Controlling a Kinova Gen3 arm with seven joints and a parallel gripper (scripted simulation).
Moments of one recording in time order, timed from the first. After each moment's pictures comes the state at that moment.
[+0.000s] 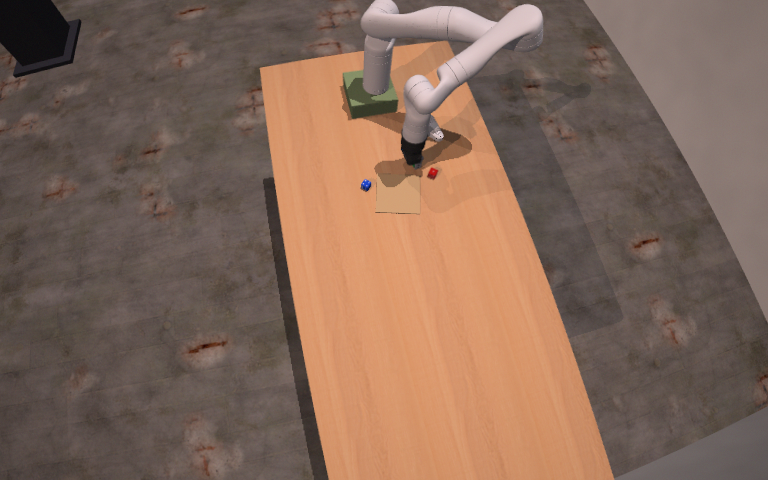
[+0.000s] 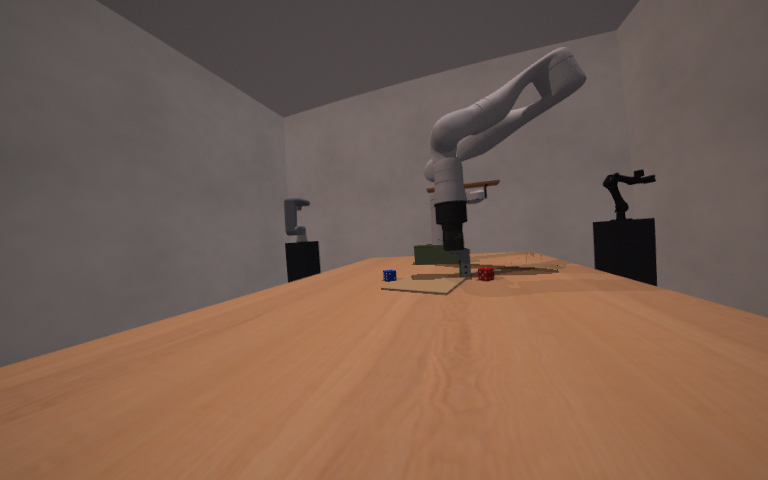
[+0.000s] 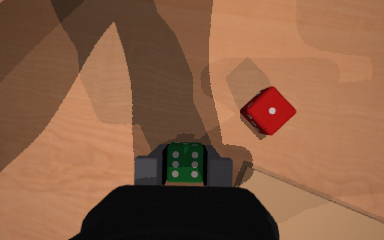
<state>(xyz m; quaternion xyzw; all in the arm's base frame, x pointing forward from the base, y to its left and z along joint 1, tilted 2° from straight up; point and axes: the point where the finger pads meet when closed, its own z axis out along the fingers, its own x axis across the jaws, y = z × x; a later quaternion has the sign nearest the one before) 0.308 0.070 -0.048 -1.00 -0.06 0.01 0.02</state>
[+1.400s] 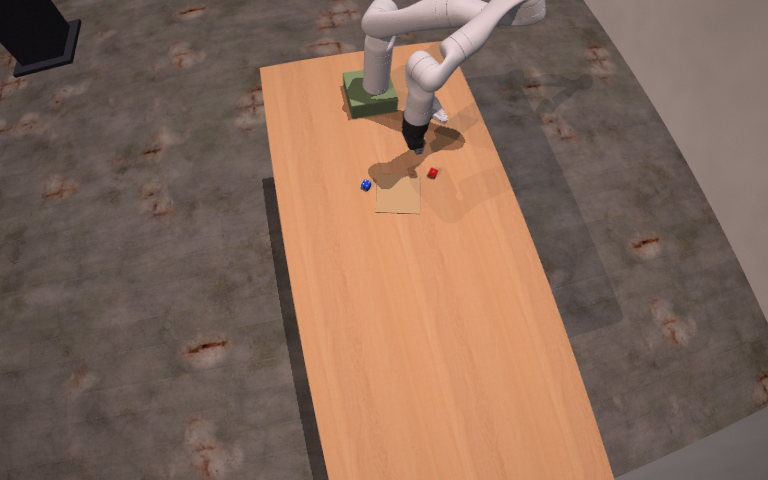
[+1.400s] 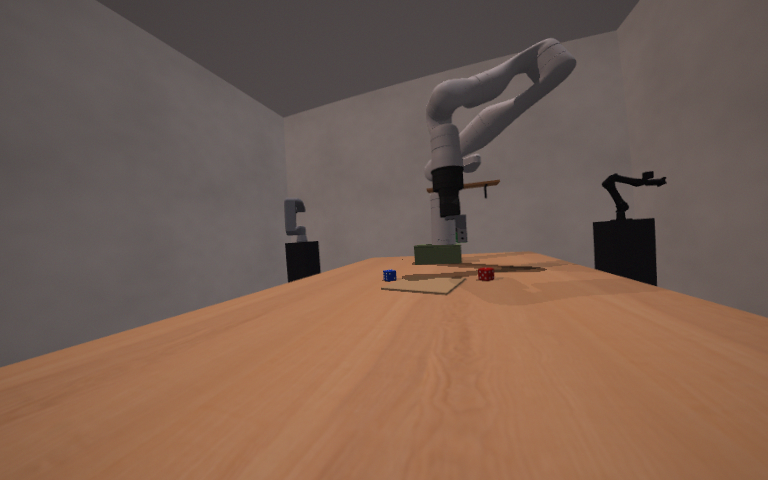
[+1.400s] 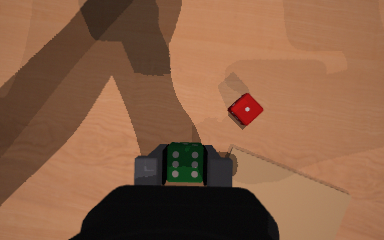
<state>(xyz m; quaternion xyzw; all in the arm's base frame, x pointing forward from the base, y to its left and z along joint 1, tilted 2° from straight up) 0.308 0.064 0.035 -1.00 -0.05 0.01 0.01</state>
